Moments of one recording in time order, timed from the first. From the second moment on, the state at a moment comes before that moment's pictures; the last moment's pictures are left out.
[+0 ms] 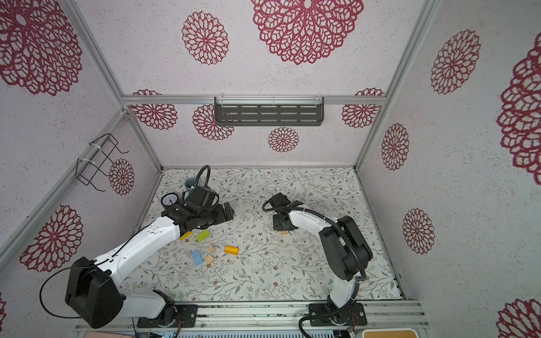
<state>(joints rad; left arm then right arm) -0.52 1.40 1.10 -0.61 -0.04 -0.74 0.59 1.77 1.18 -0.62 0.18 0.48</state>
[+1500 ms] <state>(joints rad) -0.09 0.96 1.01 -0.90 0.01 -0.71 0.81 1.88 1.46 -0.60 -0.09 0.20</state>
